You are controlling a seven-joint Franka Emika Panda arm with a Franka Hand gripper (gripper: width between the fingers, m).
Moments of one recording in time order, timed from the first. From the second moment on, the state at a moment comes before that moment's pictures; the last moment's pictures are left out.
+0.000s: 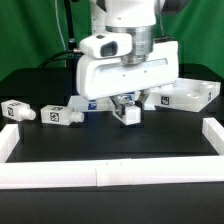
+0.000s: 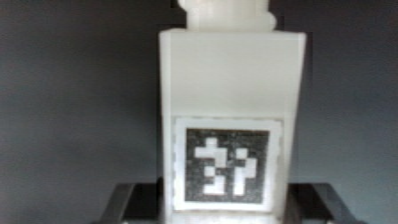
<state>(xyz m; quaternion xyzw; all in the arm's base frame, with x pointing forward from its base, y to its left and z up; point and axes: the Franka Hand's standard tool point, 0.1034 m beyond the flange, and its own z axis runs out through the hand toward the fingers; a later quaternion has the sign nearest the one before) 0.478 -0.002 0.031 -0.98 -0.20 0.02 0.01</state>
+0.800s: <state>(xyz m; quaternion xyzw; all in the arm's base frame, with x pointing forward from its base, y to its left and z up) 0.529 -0.077 0.030 -0.98 -0.21 0.01 0.00</state>
